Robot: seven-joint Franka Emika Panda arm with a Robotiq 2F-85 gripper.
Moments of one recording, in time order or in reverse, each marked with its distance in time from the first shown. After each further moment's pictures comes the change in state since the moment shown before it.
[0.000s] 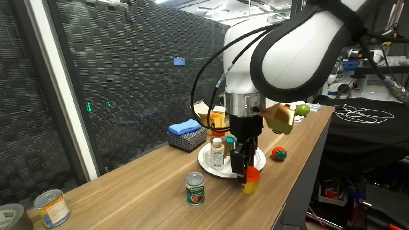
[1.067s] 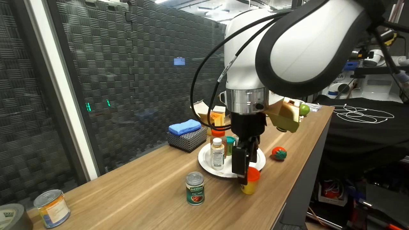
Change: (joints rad) arm 0.002 -0.043 0.026 -0.022 0.000 -0.023 0.011
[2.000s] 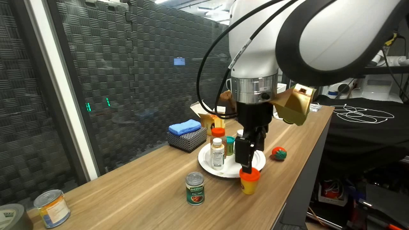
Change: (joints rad) arm 0.000 -0.094 0.012 -0.034 -0.133 -0.043 0.205
